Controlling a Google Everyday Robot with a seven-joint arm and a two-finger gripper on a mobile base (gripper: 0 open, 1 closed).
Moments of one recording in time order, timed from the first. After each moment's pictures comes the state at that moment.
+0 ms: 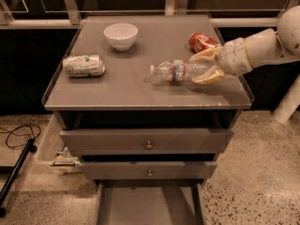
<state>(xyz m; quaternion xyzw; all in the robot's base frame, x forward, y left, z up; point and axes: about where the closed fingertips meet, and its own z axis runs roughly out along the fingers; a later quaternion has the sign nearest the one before) 0.633 -0.171 0.860 -0.71 0.54 0.11 0.44</state>
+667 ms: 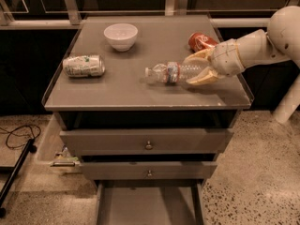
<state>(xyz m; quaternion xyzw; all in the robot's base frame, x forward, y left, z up) 0.637 -0.154 0.854 -0.72 0.54 0.11 0.43</state>
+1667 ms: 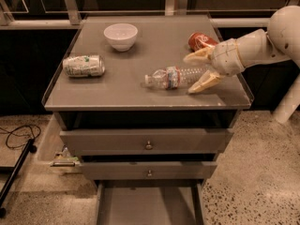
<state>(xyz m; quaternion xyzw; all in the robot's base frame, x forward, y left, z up) 0.637 -0.154 0.854 -0.72 0.54 0.11 0.43</state>
